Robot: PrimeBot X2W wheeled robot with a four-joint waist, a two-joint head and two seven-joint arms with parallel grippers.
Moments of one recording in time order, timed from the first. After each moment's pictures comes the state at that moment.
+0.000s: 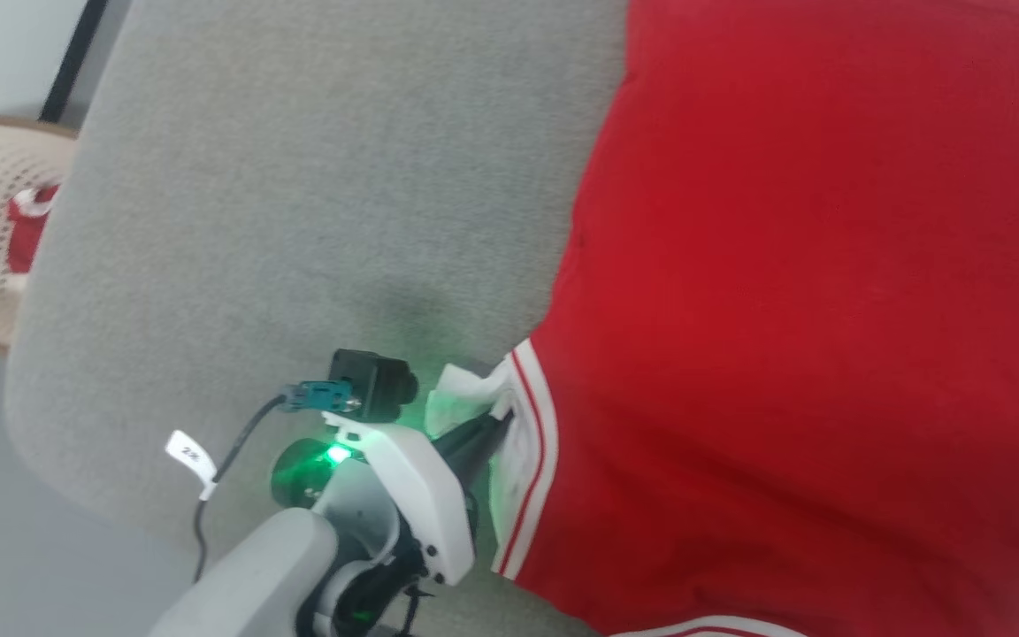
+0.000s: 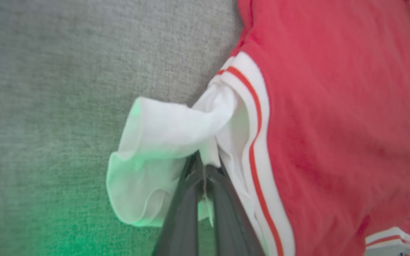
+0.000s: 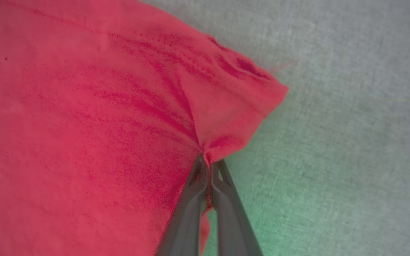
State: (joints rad) left arm -0.41 0.37 -0.69 0.10 -0.94 0.15 0.23; right arm -1.04 -0.63 0.14 0.65 0.46 0.13 1.10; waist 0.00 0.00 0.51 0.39
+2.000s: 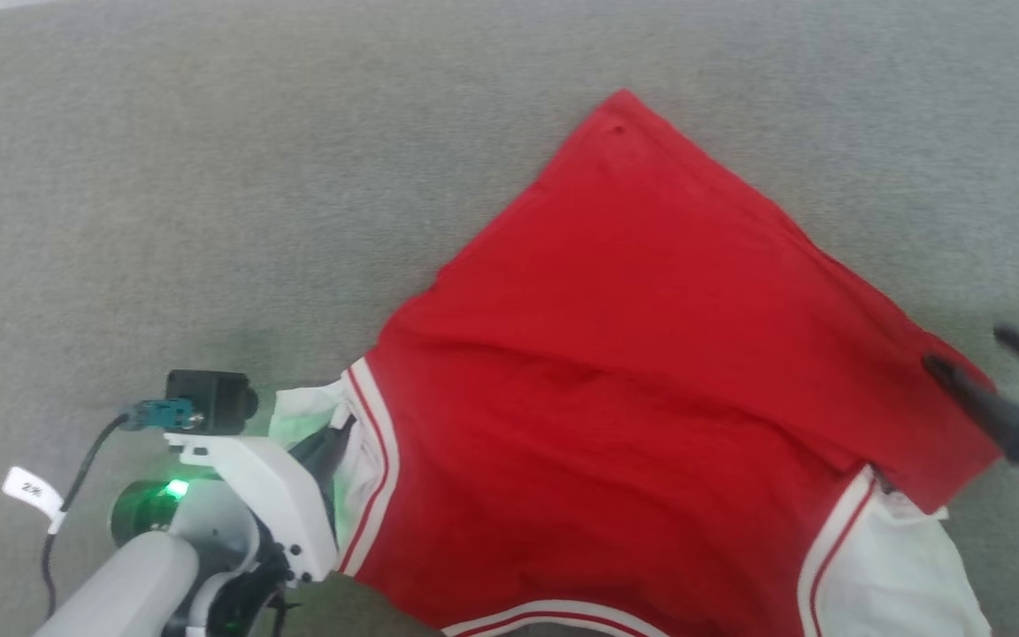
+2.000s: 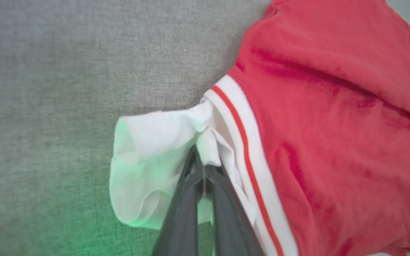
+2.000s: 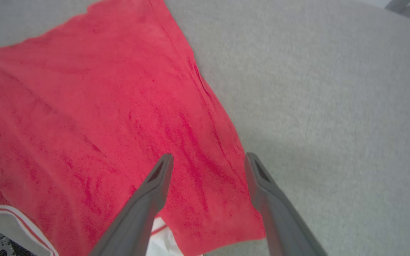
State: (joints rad) left arm -0.31 0.58 -0.58 0.04 -0.99 0.23 0.24; right arm -0.16 -0.51 -0.09 -0.40 0.62 0.13 1.01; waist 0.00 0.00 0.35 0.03
